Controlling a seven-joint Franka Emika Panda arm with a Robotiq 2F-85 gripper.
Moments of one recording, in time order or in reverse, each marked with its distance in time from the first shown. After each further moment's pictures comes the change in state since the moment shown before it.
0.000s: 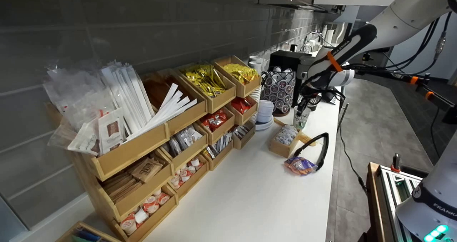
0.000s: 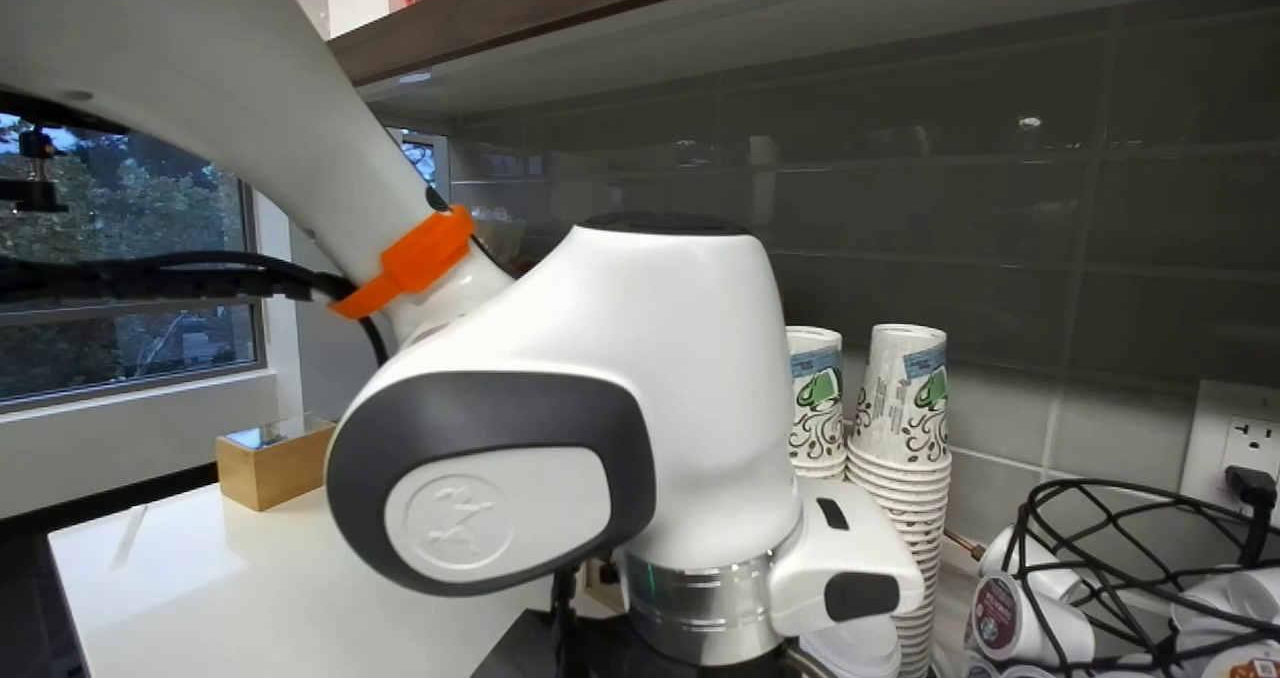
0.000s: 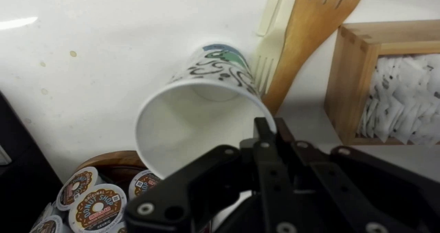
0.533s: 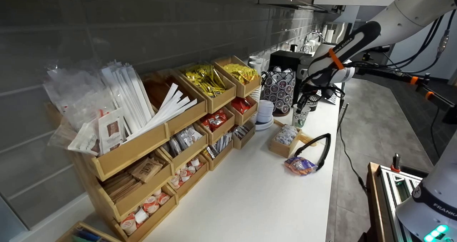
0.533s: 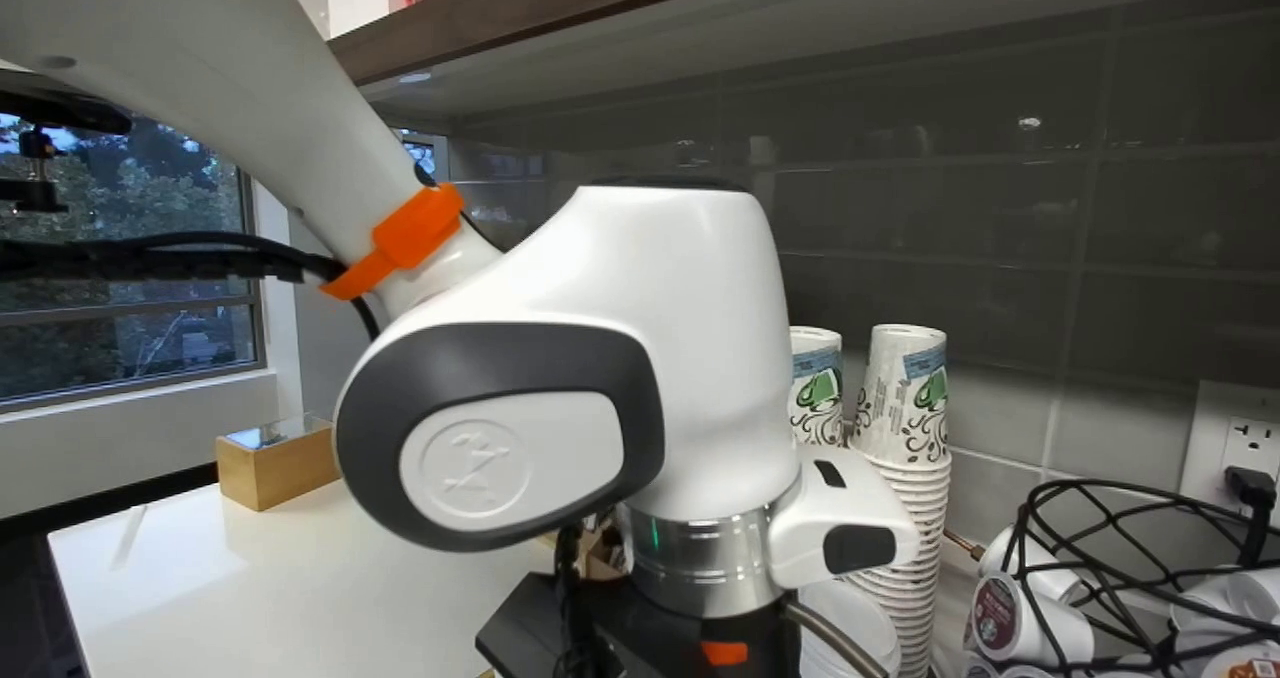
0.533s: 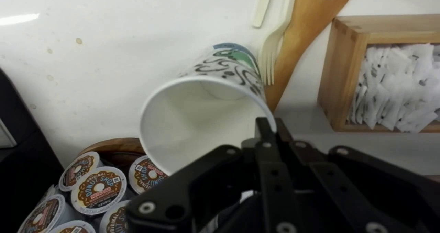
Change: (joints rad) arm 0.001 -0.029 0.005 0.013 -0.056 -0.040 0.039
